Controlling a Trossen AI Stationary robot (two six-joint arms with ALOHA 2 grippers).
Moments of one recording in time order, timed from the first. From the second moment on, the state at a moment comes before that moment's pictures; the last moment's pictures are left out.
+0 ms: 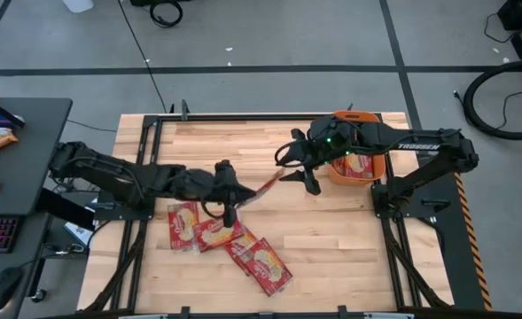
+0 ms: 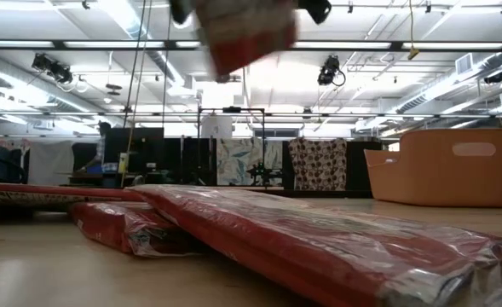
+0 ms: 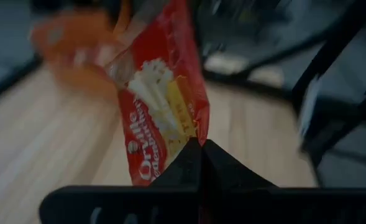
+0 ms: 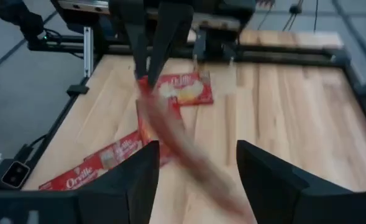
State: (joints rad) left arm -0.23 1.31 1.07 -0.13 -0.30 -0.33; right arm -0.07 1.34 1.34 -0.54 -0.24 -0.08
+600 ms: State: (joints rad) left arm -0.13 1.31 1.07 0.21 -0.20 -0.15; right arm -0.11 1.33 1.50 -0.61 -0.31 -0.19
